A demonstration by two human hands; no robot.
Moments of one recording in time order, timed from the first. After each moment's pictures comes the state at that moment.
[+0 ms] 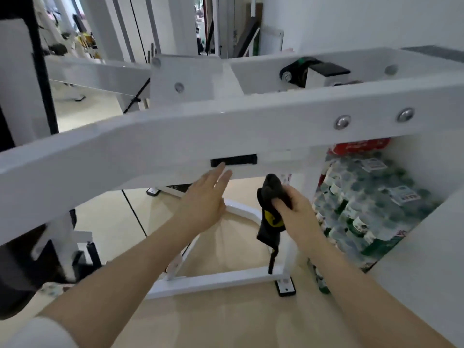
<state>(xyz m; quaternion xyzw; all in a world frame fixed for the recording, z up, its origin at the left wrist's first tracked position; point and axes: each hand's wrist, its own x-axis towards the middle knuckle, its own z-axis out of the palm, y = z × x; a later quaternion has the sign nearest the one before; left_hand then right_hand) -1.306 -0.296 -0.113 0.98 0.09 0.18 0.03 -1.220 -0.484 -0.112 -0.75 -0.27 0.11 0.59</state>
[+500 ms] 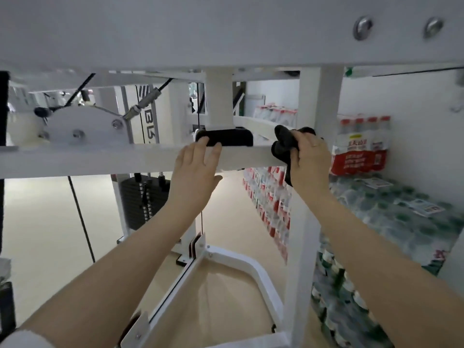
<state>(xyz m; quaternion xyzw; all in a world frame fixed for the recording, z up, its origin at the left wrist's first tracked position) -1.226 -0.256 -0.219 0.87 0.10 0.45 -0.17 -1.084 -0.436 -0.202 -0.77 -0.32 -0.42 0.36</state>
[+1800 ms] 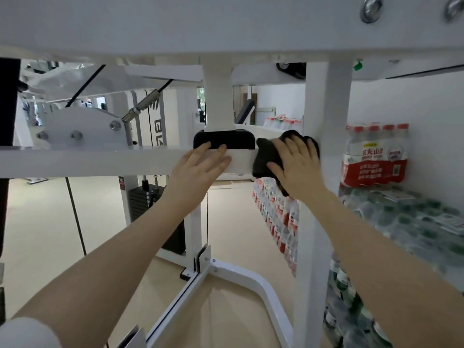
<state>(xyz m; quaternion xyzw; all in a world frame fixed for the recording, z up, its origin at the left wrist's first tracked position) -1.200 -0.227 -0.227 0.84 0.00 0.46 -0.29 -1.041 -0.411 -0.220 -0.79 -0.40 -0.44 0.15</state>
